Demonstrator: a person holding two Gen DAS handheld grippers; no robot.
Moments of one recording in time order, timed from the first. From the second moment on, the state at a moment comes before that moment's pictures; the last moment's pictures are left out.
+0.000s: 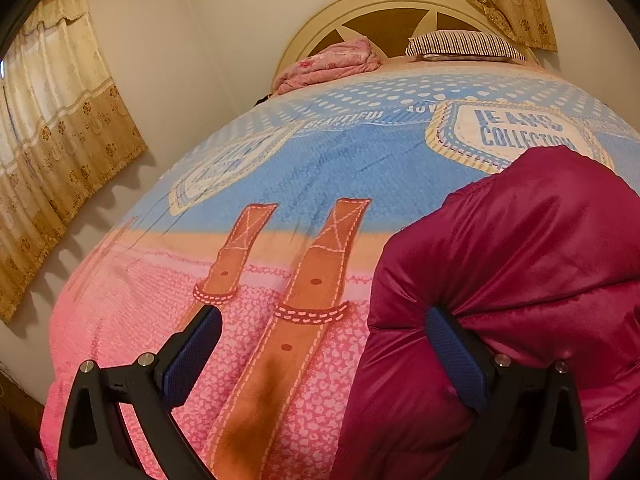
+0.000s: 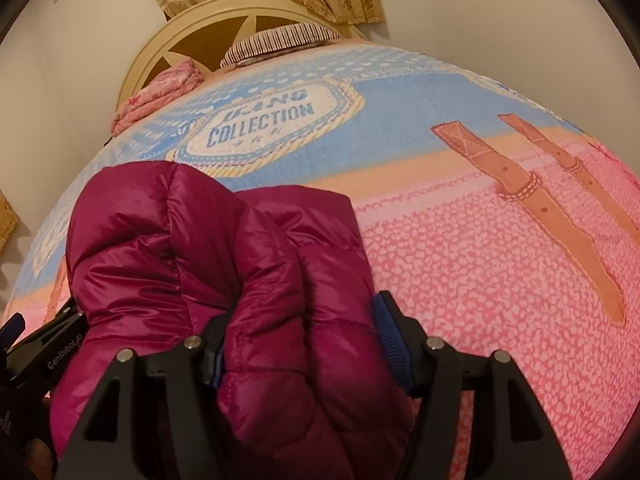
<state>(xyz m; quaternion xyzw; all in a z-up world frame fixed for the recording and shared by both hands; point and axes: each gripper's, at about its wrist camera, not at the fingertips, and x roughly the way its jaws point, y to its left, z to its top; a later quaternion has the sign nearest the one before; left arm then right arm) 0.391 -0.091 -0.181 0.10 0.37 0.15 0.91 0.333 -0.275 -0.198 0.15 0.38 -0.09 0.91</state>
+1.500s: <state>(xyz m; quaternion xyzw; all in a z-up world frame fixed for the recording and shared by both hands) 0.329 -0.054 -0.174 0.02 0.41 0.02 0.91 0.279 -0.269 -0.192 0.15 0.37 -0.05 0.91</state>
